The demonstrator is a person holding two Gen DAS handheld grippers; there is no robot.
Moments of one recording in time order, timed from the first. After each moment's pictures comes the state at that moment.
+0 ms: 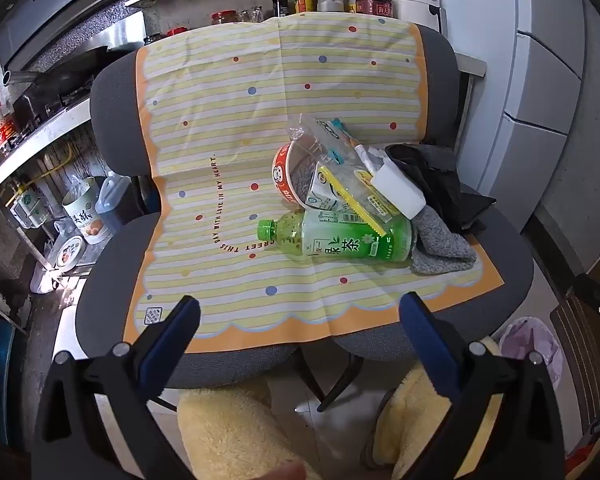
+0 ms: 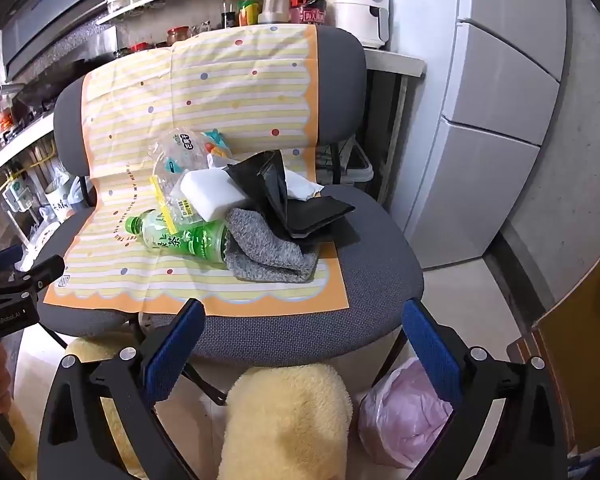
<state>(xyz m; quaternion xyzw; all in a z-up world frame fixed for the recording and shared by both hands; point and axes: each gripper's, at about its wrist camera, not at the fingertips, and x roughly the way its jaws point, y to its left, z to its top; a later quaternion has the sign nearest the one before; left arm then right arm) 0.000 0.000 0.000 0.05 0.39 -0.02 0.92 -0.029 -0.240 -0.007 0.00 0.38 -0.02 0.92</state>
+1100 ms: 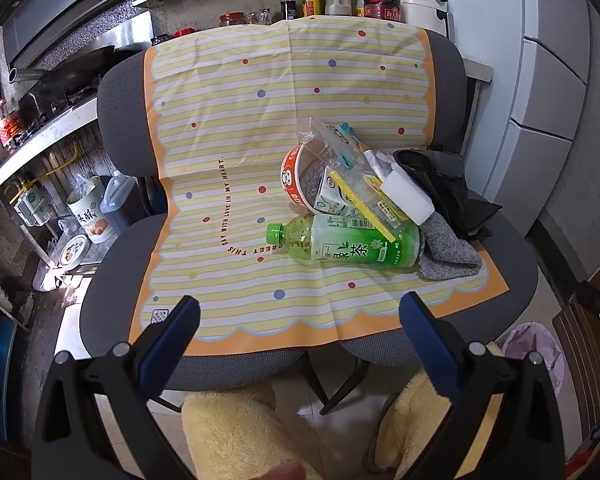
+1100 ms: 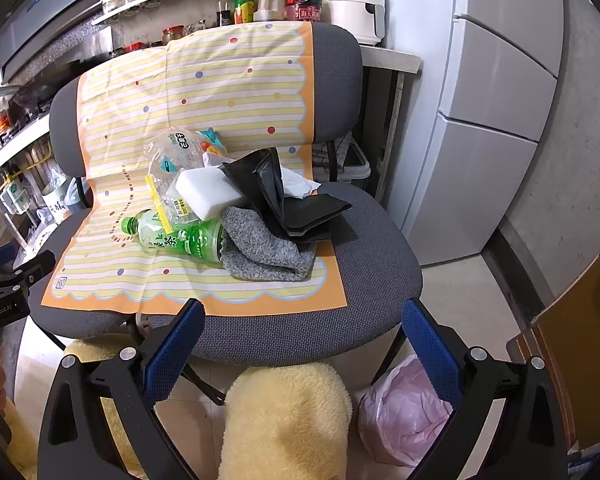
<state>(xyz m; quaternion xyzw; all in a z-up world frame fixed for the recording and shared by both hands) 0.000 0.009 0.004 0.05 0.39 -0.01 0.92 -0.027 -0.243 -0.009 0.01 0.38 -0.03 0.92</state>
